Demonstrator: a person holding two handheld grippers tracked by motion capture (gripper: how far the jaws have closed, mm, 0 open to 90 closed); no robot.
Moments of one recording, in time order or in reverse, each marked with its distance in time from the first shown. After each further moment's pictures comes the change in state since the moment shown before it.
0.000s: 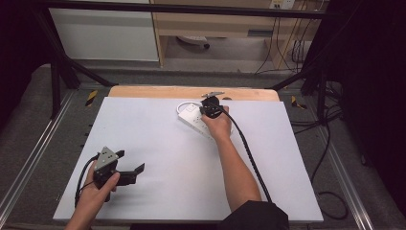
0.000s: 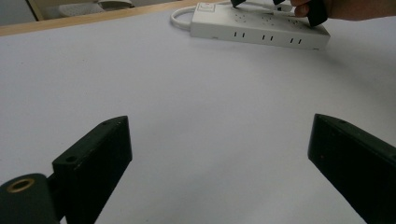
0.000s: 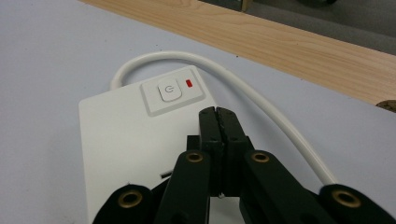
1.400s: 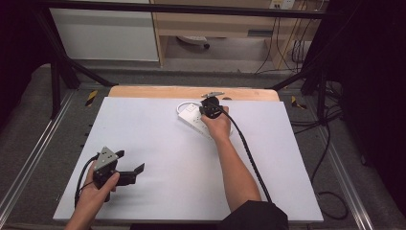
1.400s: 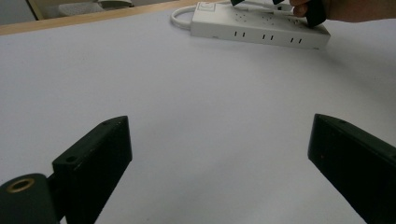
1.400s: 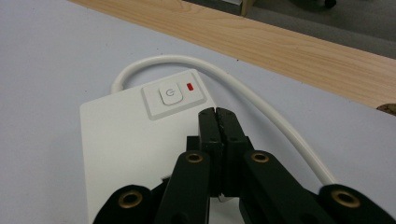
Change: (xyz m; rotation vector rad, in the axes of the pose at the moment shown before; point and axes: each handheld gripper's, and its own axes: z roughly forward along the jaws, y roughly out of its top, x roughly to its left) left arm 0.001 0.000 0.000 0.001 -0.001 -0.001; right arm 0.001 -0.001 0.001 -0.016 -0.001 0.000
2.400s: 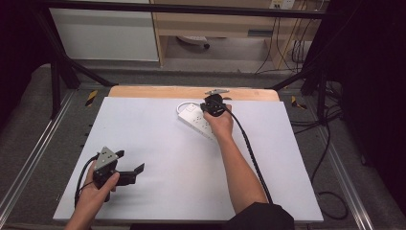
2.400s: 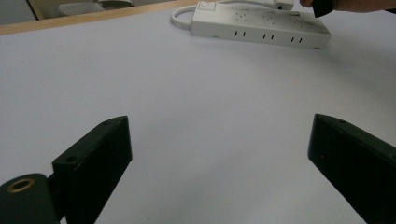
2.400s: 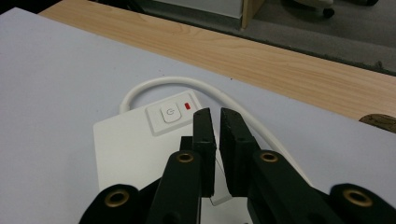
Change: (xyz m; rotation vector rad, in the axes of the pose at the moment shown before) left arm 0.000 0.000 0.000 0.002 0.001 0.002; right arm -0.006 0.008 -0.015 -0.051 0.017 0.035
